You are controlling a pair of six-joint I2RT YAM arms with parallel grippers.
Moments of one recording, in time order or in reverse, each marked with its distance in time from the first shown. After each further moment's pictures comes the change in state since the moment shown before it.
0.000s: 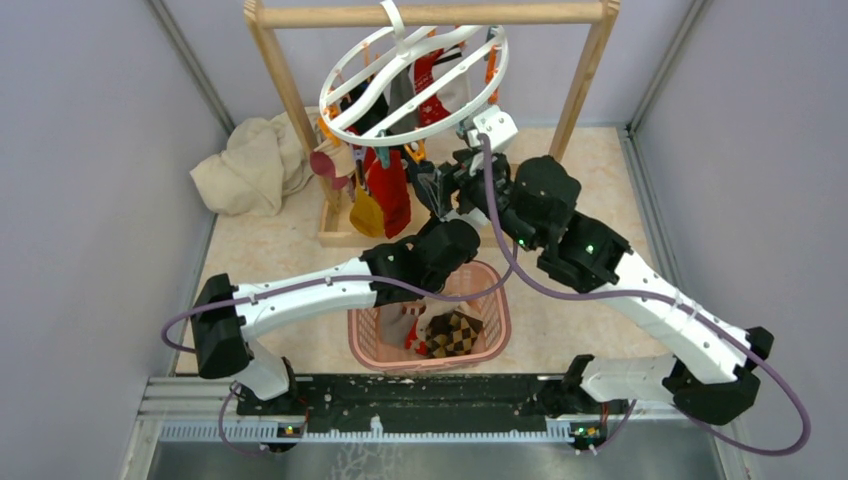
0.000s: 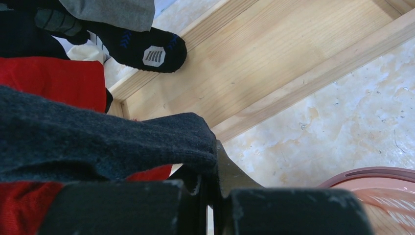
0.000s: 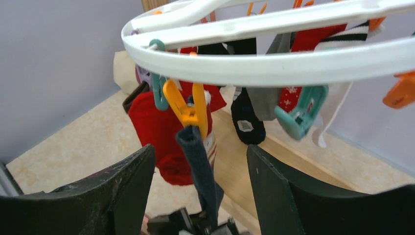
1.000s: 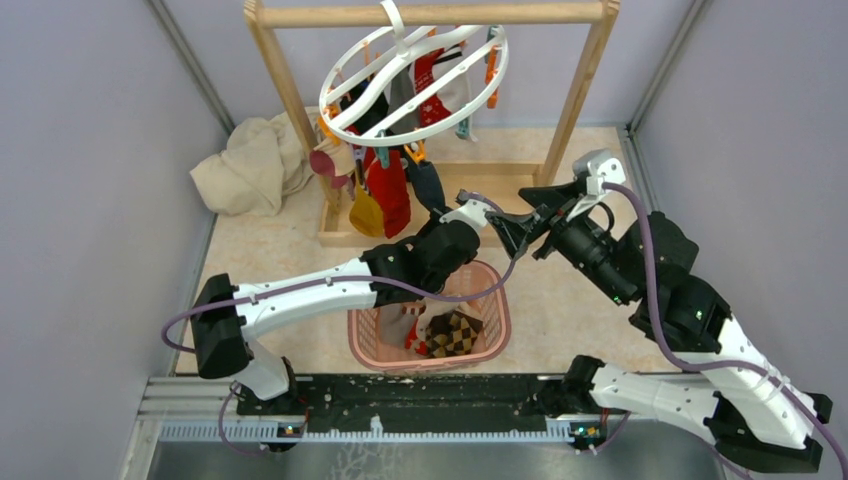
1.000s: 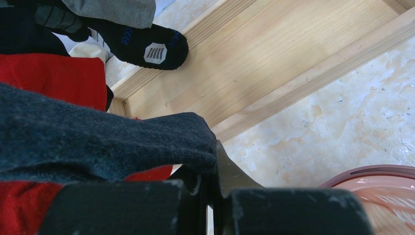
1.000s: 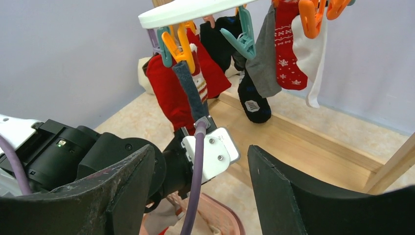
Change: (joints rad) left arm 0.000 -0.003 -0.011 0.002 -0.006 0.008; right arm 0.001 -0.430 -0.178 -0.198 -0.018 0.131
